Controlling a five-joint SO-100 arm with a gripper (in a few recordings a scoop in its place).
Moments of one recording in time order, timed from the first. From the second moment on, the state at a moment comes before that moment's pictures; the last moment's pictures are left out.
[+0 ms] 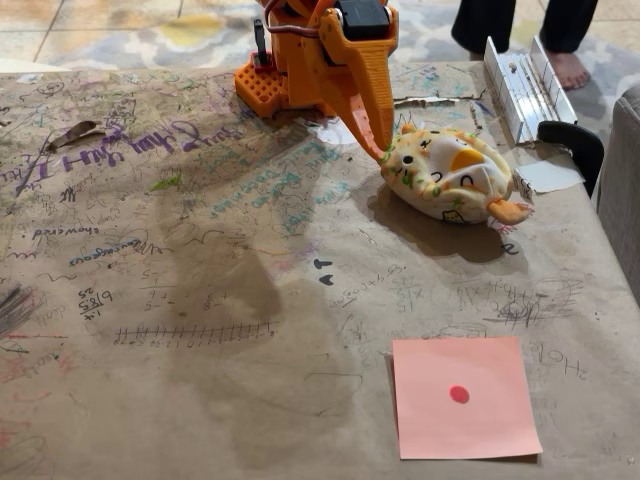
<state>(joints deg) -17.7 192.6 181.8 39.3 -7.7</state>
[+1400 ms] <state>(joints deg) -44.1 102.5 138.3 67.9 -46.0</state>
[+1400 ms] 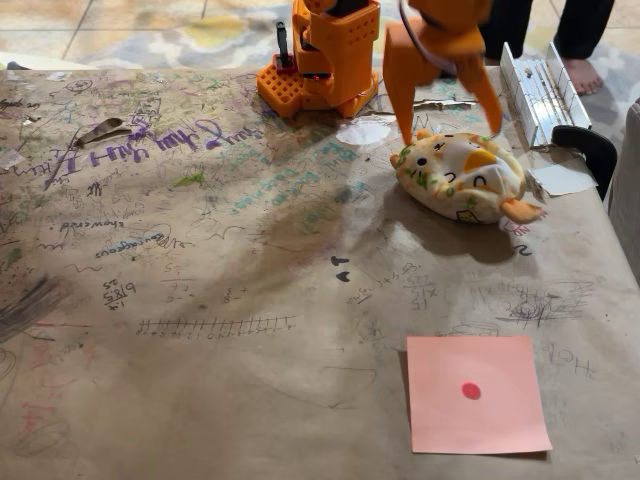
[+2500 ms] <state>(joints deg) -27.0 140.4 101.2 91.8 -29.6</state>
